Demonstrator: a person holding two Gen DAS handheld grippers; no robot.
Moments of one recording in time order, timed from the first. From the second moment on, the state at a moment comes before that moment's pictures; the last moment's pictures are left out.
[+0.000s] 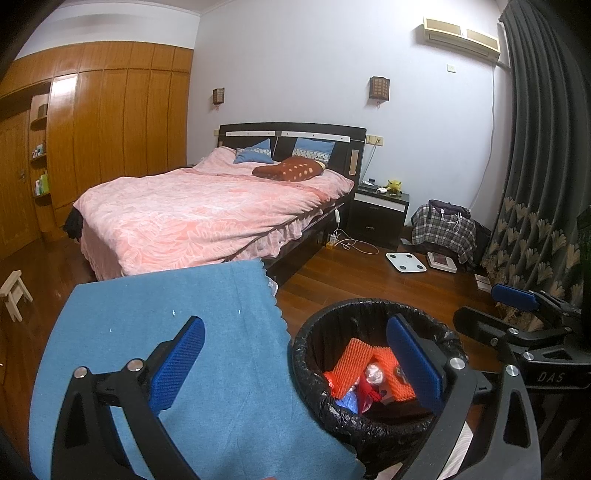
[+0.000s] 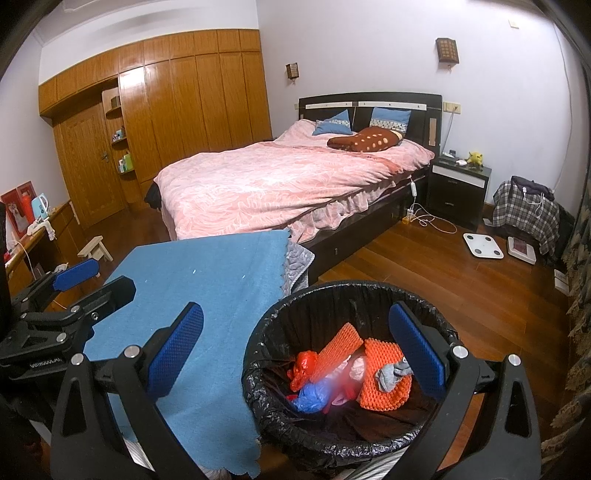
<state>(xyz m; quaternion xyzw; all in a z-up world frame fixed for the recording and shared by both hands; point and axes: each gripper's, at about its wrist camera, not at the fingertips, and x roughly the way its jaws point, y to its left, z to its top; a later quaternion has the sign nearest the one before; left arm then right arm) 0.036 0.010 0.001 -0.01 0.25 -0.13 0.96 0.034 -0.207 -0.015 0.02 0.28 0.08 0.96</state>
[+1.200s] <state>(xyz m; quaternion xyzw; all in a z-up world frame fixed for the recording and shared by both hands) 0.037 0.012 0.002 0.00 0.25 -0.13 0.96 0.029 -0.201 -0.017 0.03 0.28 0.08 0.96</state>
